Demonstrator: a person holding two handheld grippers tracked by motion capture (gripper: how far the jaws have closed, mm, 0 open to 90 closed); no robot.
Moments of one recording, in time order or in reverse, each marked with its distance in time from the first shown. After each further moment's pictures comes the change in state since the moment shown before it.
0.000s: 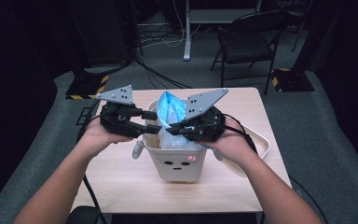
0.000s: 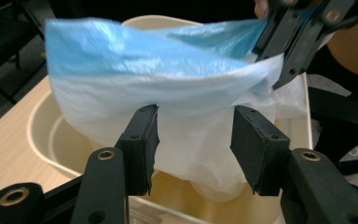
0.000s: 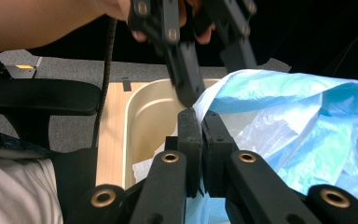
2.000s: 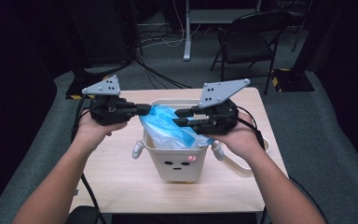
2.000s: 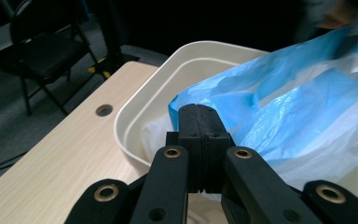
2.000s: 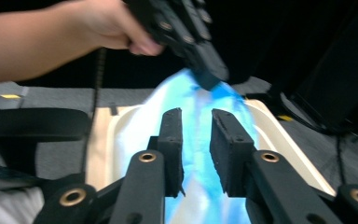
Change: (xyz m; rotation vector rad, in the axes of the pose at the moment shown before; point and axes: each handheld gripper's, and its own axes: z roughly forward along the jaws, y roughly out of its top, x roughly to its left) left arm 0.011 -0.001 -0.016 -0.076 0.139 -0.008; right arm -0.011 0.004 -0.028 -0.102 -0.074 0.034
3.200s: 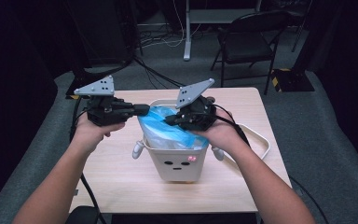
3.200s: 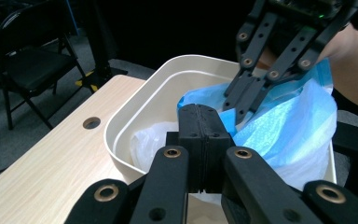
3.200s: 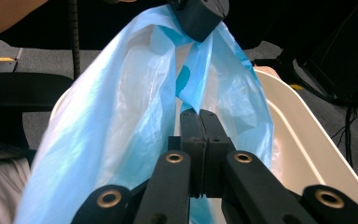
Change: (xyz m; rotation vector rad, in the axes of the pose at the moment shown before) left arm 0.002 -0.005 -0.006 -0.063 -0.049 -0.014; right arm -0.013 -0.008 0.053 0.168 0.032 -0.011
